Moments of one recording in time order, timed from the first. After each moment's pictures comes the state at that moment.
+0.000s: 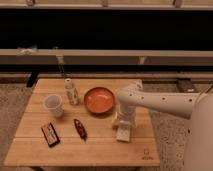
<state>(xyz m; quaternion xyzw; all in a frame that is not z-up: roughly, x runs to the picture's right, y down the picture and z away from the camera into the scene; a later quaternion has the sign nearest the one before) 0.108 0.210 0.828 -0.28 -0.26 -0.60 0.70</state>
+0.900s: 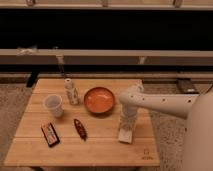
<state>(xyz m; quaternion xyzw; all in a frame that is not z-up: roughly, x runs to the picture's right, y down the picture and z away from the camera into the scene) 0.125 0.219 0.825 -0.30 -0.26 -0.59 0.70</state>
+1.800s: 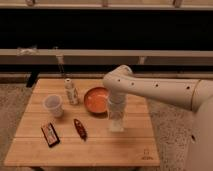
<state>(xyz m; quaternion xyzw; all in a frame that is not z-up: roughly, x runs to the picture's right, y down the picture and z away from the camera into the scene) 0.031 0.139 0.747 -0.24 -0.29 -0.69 0.62</state>
